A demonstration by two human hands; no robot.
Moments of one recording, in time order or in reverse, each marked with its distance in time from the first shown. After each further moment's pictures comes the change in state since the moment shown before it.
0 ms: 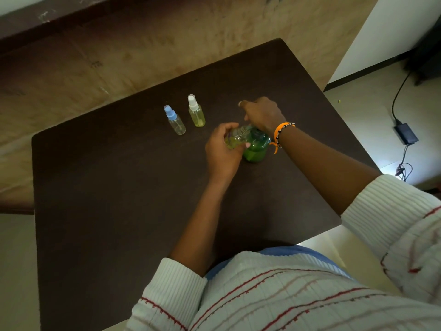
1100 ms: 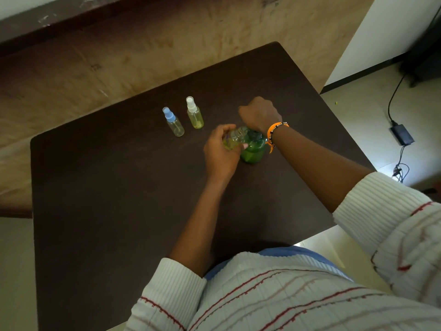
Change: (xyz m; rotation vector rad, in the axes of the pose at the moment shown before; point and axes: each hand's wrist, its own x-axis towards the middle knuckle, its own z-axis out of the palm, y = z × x) left_hand 0.001 -0.003 0.000 0.000 0.003 0.011; right_hand -0.005 -0.007 0.000 -0.106 0.071 0.000
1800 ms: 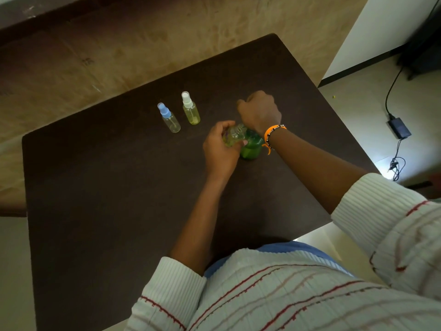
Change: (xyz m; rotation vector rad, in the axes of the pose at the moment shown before) left_hand 0.001 0.000 0.005 0.026 -0.006 -0.013; right_hand -0.004 0.004 0.006 0.065 0.112 -0.004
